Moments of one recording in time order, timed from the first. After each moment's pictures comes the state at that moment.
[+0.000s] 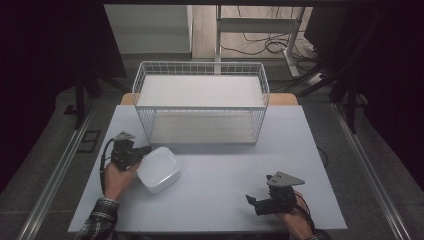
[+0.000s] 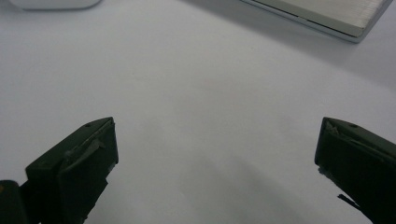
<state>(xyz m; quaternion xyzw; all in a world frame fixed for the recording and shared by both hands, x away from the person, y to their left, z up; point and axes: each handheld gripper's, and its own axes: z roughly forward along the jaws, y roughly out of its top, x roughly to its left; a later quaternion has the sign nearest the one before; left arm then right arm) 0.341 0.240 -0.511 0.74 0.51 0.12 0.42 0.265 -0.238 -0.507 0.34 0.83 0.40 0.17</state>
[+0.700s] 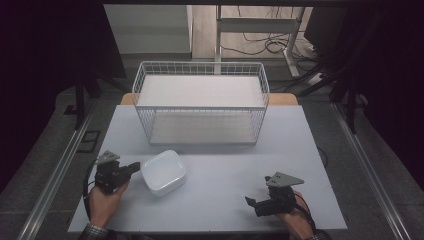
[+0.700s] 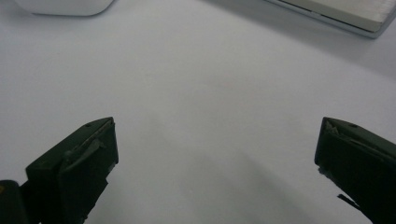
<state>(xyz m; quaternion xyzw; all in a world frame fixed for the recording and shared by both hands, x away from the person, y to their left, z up) 0.255 0.262 -0.509 0.70 0.55 0.14 0.42 0.266 -0.238 -0.510 0.34 0.84 0.40 0.14</state>
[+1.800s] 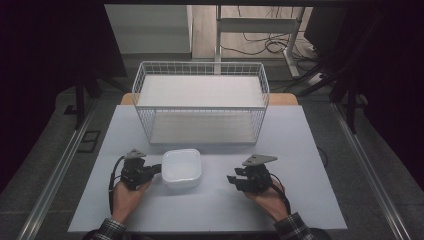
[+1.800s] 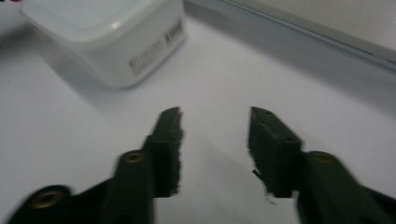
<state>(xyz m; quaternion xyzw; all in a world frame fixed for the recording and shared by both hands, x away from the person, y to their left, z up) 0.295 0.204 -0.522 0.74 0.51 0.08 0.42 0.312 -0.171 -0.496 0.34 0.85 0.40 0.09</state>
